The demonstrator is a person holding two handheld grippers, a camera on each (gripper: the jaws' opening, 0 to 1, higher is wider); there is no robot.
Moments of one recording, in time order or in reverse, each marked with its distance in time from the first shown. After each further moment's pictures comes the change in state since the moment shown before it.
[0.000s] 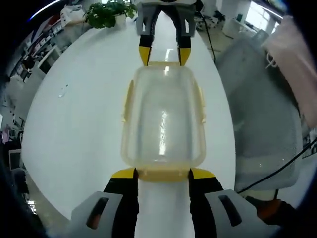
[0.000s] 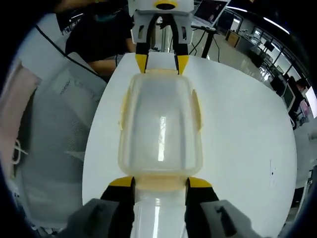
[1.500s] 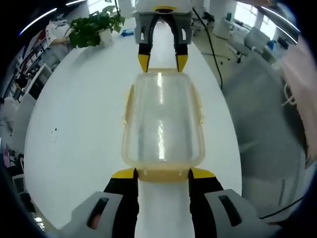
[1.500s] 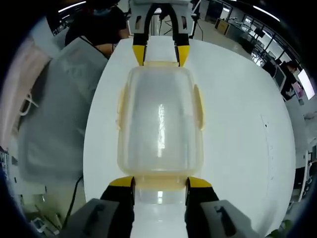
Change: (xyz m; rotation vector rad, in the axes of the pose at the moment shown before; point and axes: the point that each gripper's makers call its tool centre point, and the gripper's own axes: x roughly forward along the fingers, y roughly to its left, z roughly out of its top) left arm 0.053 0.004 0.136 0.107 -0.052 -0.025; right arm -0.053 0.007 -0.135 0.090 0.074 -0.034
